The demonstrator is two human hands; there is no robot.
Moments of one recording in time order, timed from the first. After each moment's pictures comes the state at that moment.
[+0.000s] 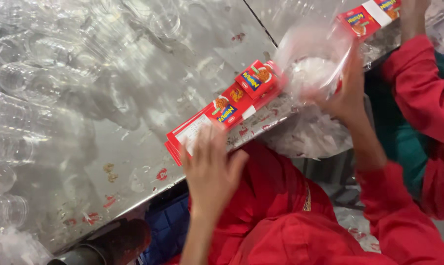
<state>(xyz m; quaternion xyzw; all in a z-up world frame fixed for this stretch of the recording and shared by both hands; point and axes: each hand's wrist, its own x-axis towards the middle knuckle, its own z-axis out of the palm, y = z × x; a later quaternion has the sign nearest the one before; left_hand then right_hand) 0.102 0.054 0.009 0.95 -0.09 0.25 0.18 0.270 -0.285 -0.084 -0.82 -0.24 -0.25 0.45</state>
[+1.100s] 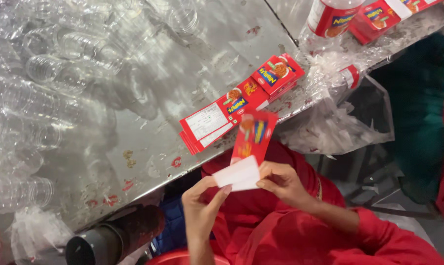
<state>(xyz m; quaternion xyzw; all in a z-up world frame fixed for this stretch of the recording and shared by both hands) 0.020 0.092 0.003 0.84 0.05 0.11 0.54 0.073 -0.129 -0.092 -0.65 -0.30 0.03 0.70</state>
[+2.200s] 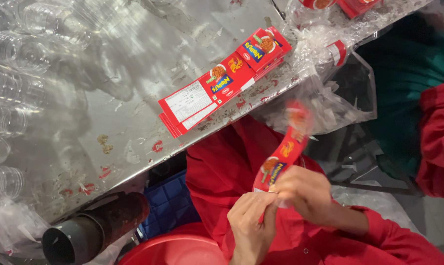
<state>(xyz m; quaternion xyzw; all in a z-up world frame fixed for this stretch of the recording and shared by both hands) -0.028 -0.019 0.017 0.82 -0.04 0.18 0.54 0.033 -0.184 -0.012 -0.76 -0.34 -0.09 0.54</state>
